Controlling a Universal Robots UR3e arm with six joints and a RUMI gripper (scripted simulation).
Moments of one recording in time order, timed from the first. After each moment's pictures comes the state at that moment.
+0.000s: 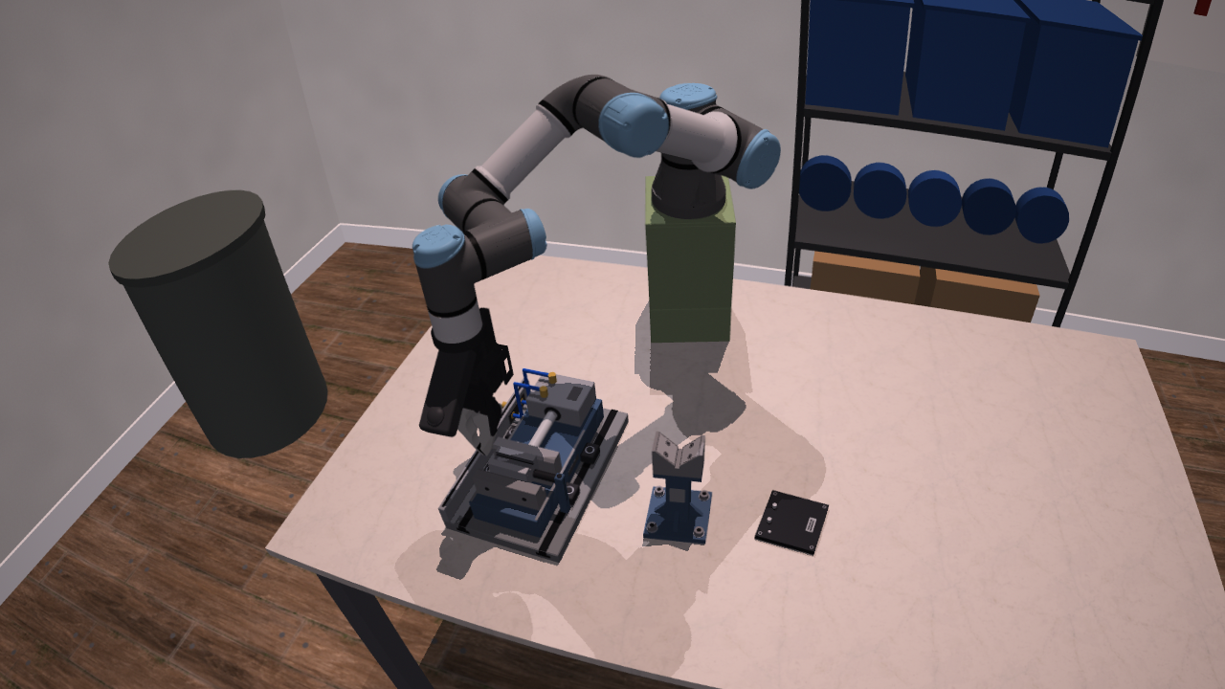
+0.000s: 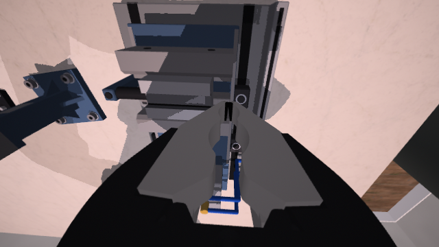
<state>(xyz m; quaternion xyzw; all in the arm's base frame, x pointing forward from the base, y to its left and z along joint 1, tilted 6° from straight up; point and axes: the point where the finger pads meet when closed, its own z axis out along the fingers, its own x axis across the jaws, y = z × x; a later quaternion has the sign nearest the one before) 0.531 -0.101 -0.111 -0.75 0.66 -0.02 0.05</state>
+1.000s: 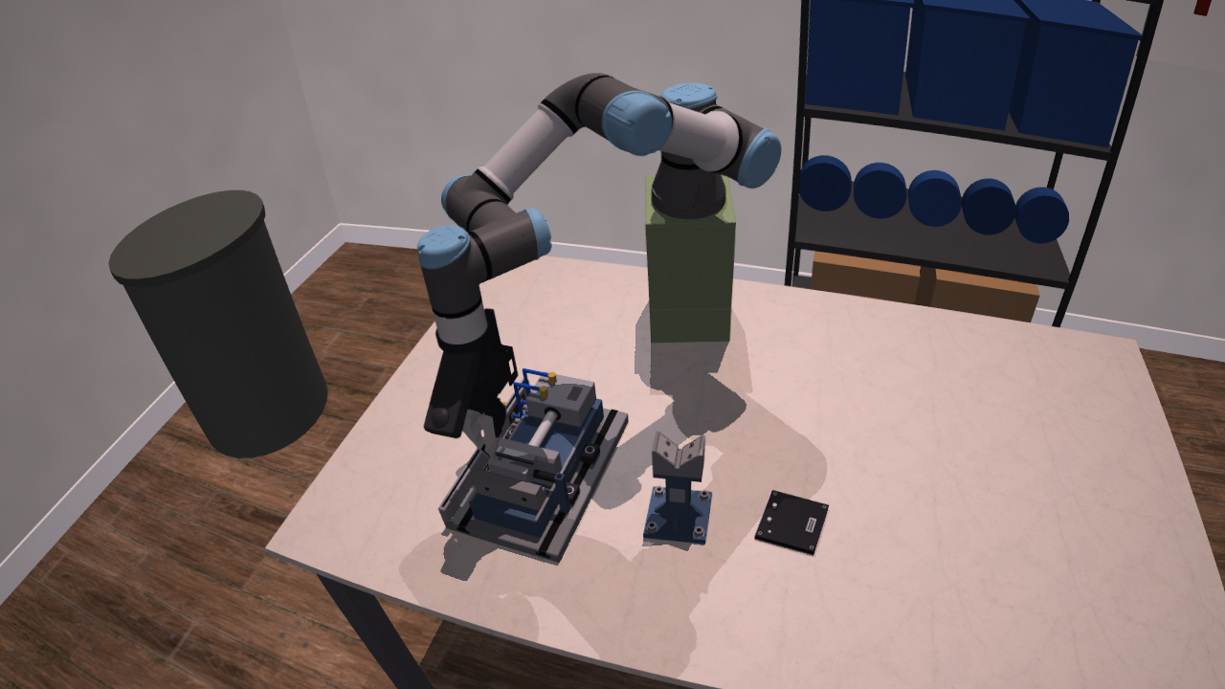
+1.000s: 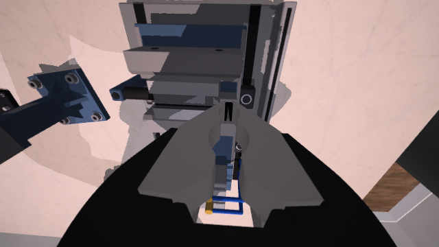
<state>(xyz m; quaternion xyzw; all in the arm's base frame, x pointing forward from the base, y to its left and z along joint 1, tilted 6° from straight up) 0.530 -0.094 -0.111 -0.75 0.66 -0.02 0.05</state>
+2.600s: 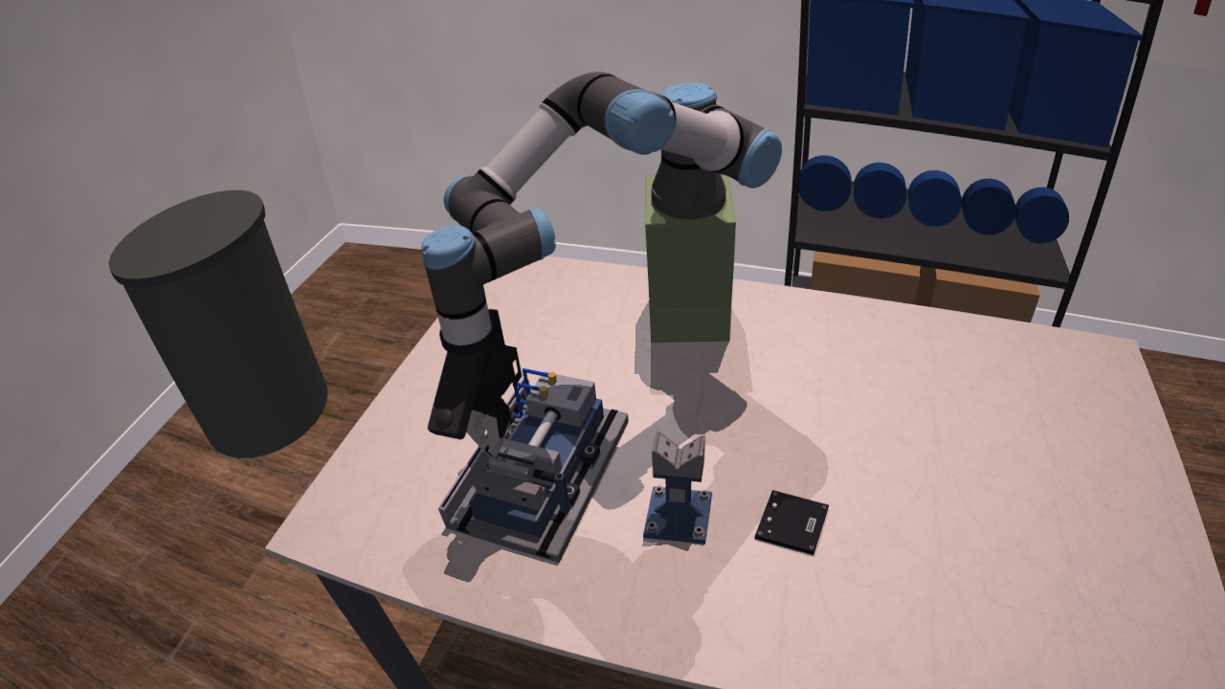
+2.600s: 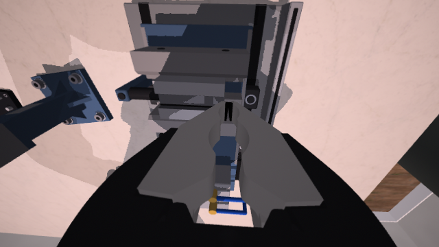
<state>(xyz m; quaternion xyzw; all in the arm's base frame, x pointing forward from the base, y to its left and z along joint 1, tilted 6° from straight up) 0.530 -0.088 -0.111 -0.75 0.66 -0.02 0.05</state>
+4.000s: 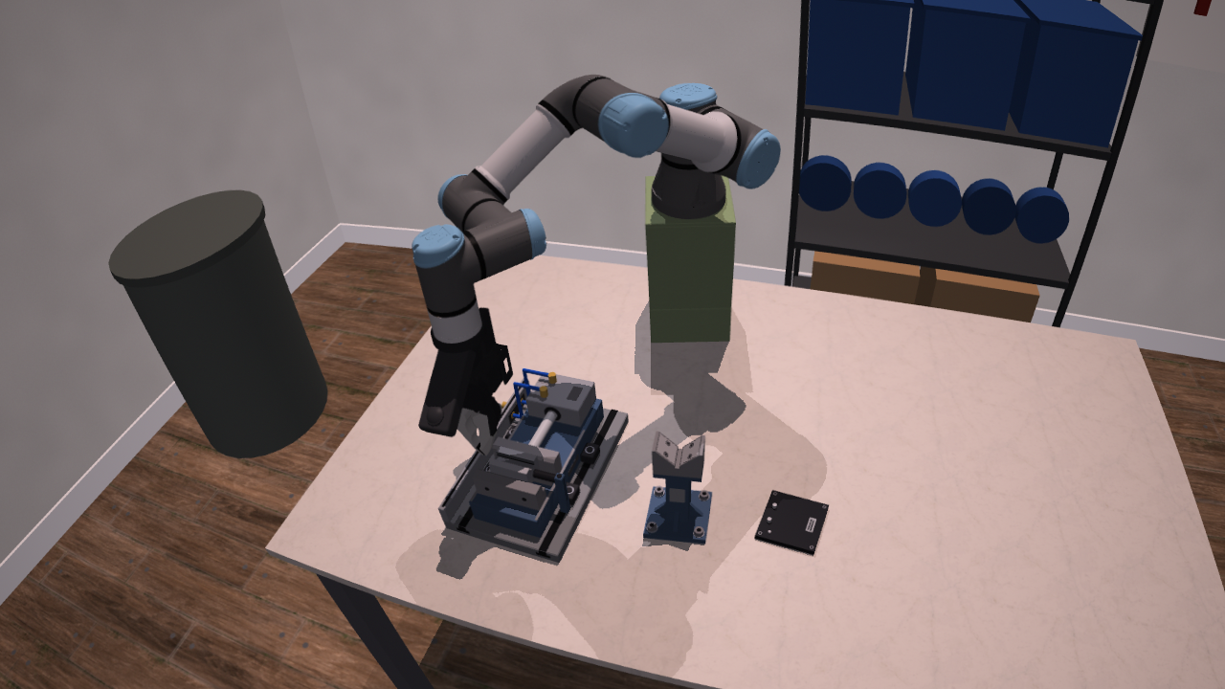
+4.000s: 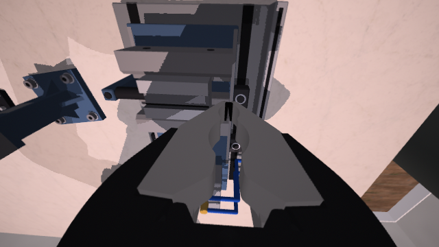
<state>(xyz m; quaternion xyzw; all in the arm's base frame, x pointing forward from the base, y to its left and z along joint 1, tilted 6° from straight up) 0.531 -0.102 -0.111 -0.75 0.66 -0.02 0.05</state>
